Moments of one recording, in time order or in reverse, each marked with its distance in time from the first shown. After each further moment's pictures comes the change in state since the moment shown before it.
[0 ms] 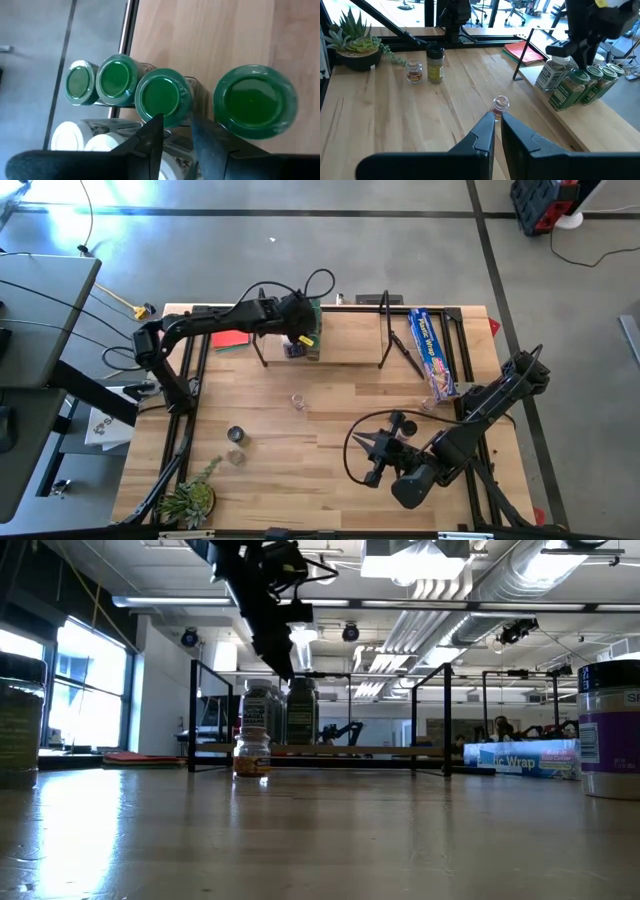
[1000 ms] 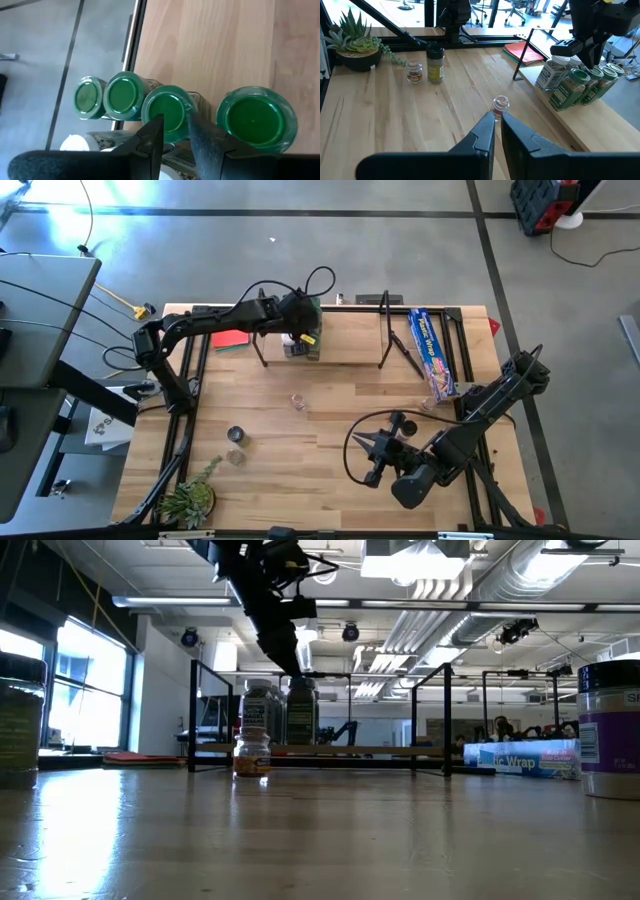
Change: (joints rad) left arm 0.000 0.000 0.008 0.048 0.006 0.009; right arm 0.000 0.000 0.000 0.001 0.000 0.001
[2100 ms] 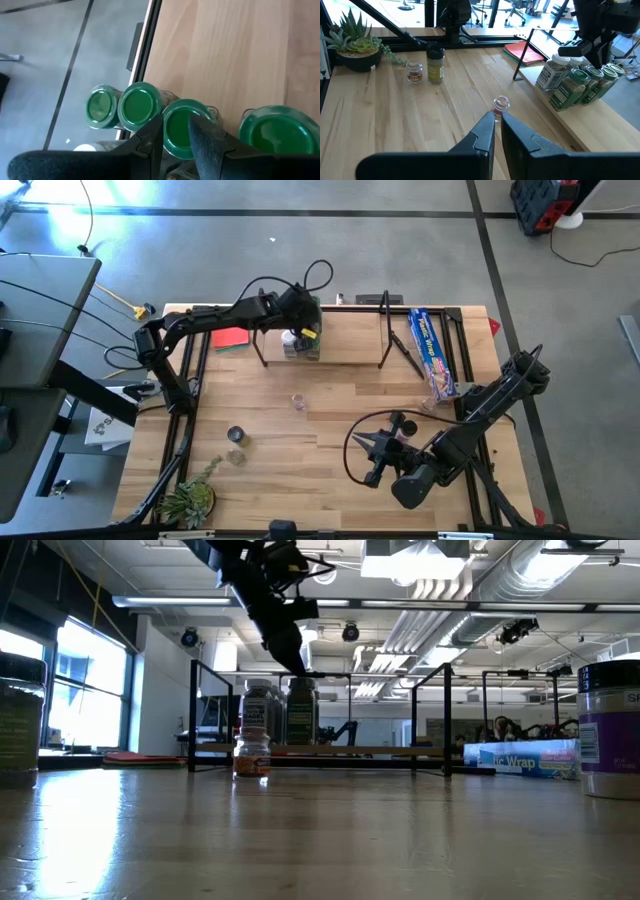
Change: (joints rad) left arm 0.031 0.012 0.001 0.066 0.021 -0.008; right arm 0.000 0.000 0.000 0.003 0.000 -0.002
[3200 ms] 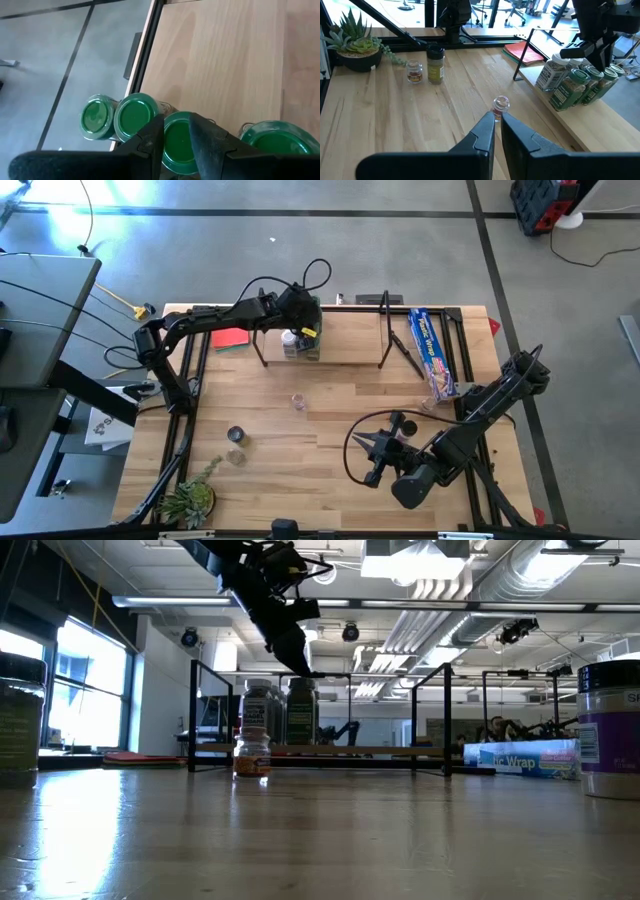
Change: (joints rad) left arm 0.008 -0.001 -0.030 0.075 0.045 -0.018; right arm 0.000 0.000 0.000 0.000 0.000 0.000
